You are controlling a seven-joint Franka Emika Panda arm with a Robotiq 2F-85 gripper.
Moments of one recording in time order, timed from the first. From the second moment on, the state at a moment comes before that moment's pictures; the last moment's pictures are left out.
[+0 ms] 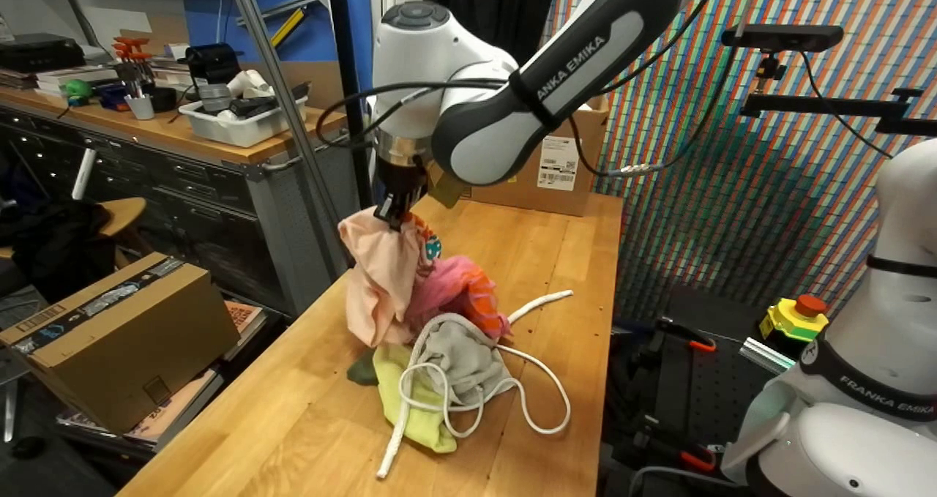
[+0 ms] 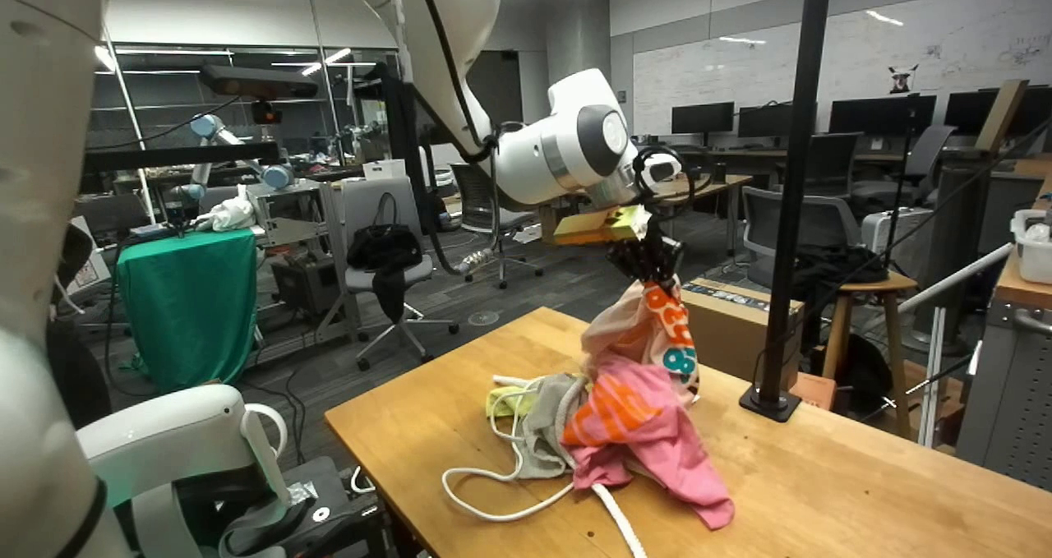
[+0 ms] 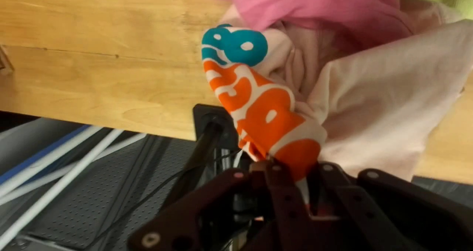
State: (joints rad) arm 0.30 0.36 -0.12 -1.96 -0.42 2.58 0.31
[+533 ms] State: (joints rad) arm 0.23 0.15 -0.17 -1.98 -0.64 2.57 0.62
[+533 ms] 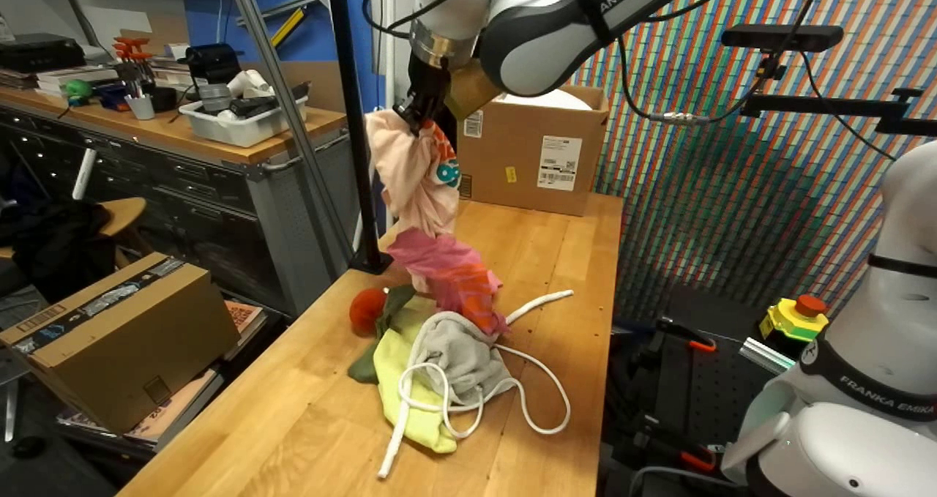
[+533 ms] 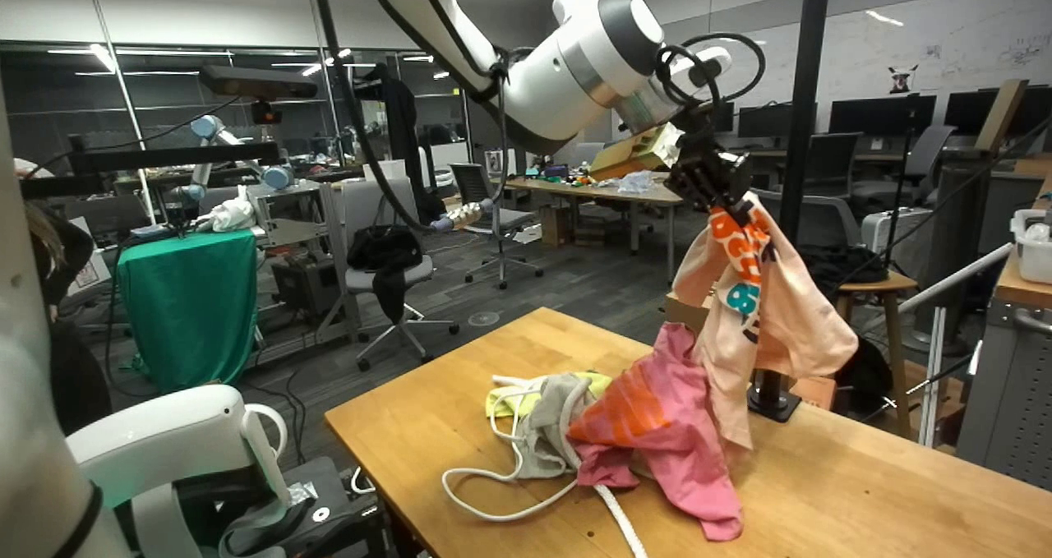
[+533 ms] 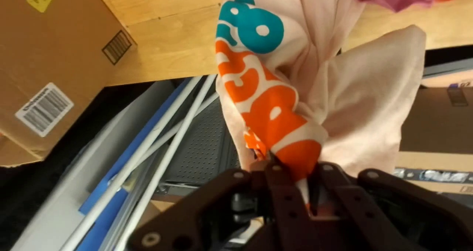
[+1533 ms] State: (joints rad) arm 0.02 0.07 -0.16 -1.94 -0.95 2.53 1.19
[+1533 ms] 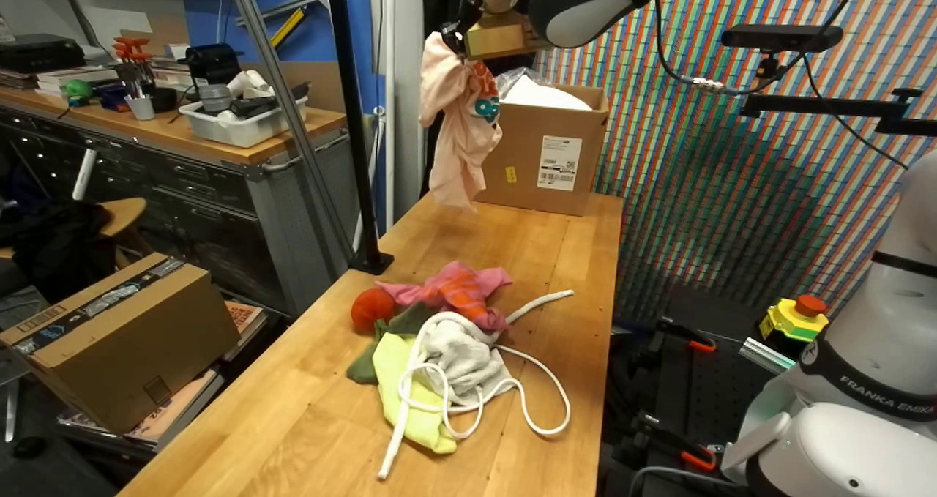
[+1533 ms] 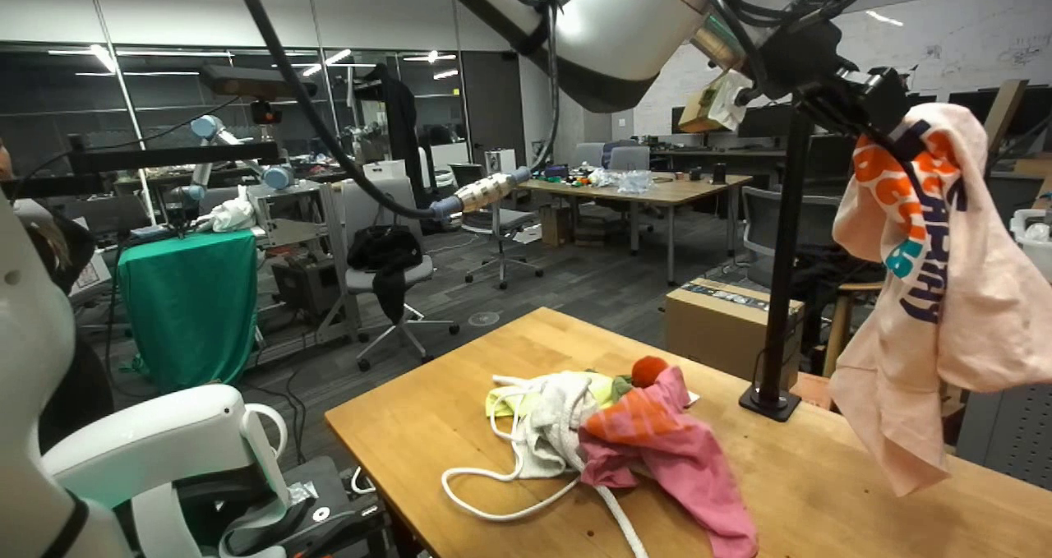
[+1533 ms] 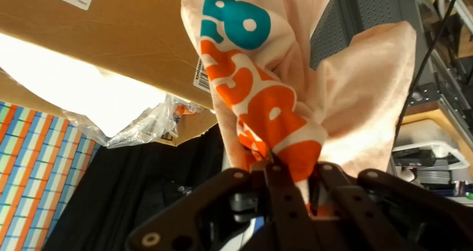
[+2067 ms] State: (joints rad) arm 0.00 0.21 -0.16 -1.80 -0.95 2.44 1.23
